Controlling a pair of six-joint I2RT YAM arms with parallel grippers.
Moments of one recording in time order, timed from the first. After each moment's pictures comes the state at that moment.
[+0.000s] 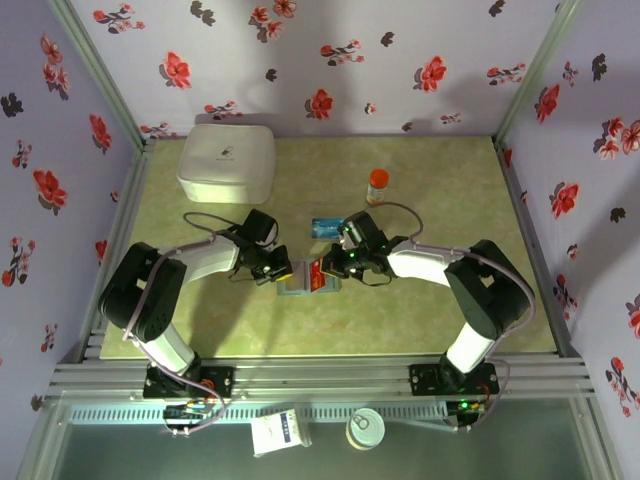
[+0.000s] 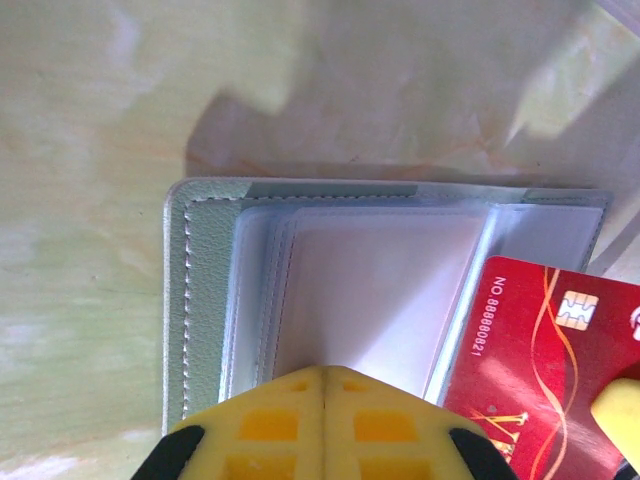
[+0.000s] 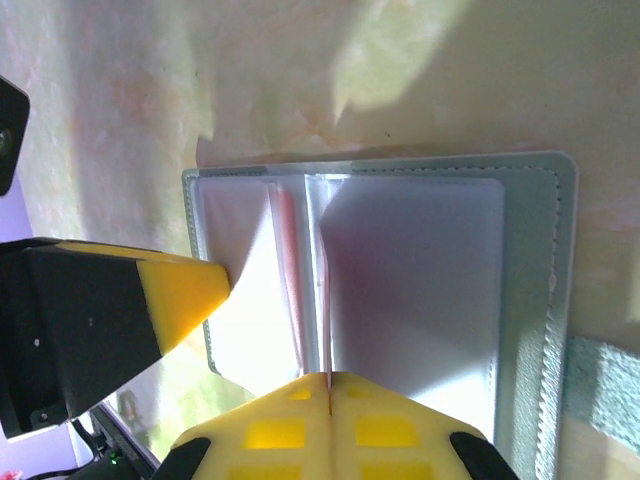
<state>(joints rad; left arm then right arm) -0.55 1.65 0.85 -0.36 0.37 -0.83 0.68 1.67 0.85 -0.10 -0.45 0.87</state>
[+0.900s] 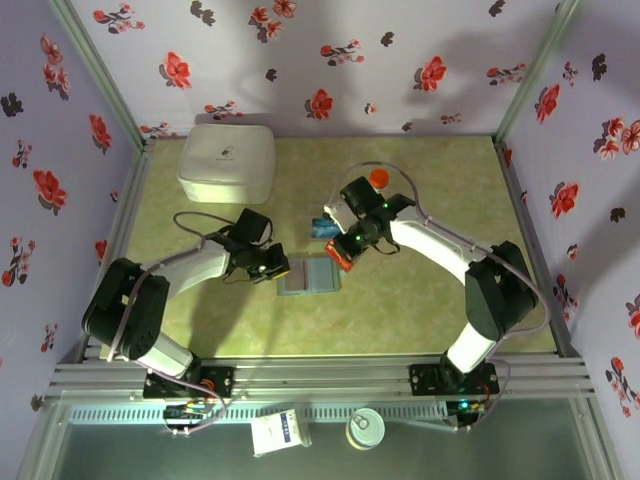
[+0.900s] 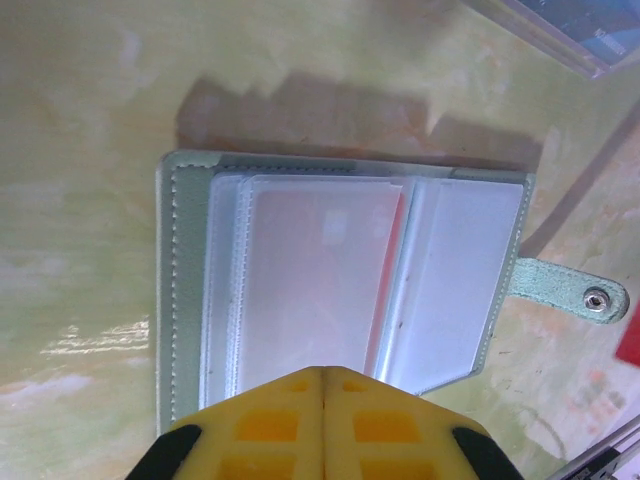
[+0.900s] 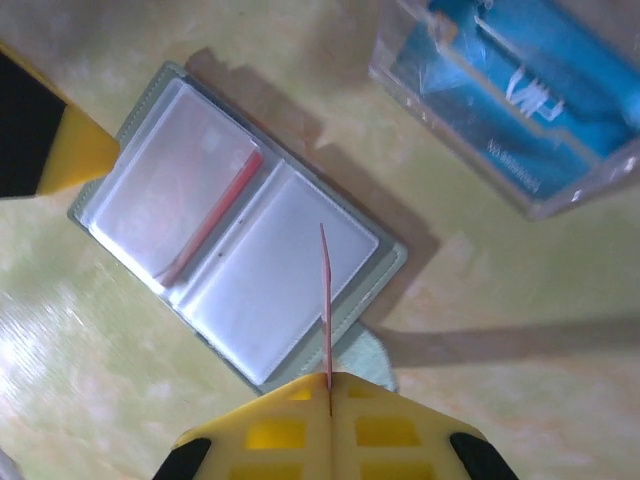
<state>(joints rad) -0.54 1.53 0.81 -0.37 0.36 -0.83 0.64 1.67 1.28 -0.78 -0.26 -0.11</state>
